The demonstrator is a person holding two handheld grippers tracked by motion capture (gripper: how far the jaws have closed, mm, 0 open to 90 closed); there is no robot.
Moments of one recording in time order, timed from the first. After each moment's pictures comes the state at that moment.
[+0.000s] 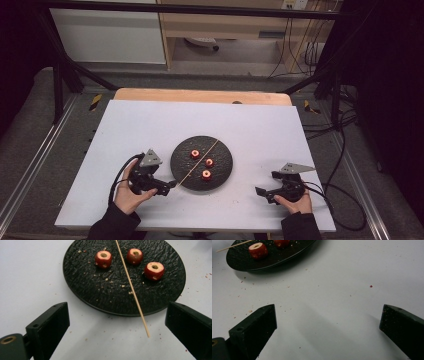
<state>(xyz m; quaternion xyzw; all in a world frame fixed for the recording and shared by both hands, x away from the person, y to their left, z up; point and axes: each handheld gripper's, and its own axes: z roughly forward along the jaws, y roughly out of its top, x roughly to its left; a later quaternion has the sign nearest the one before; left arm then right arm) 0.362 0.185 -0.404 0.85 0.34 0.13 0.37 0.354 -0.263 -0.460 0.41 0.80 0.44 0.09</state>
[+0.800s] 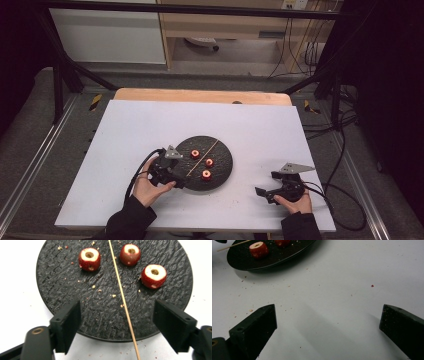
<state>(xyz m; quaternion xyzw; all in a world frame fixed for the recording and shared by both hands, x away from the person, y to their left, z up) 0.386 0.137 -0.410 0.88 0.35 0.10 0.31 0.354 -0.263 -0.461 0.41 0.80 0.44 0.08</state>
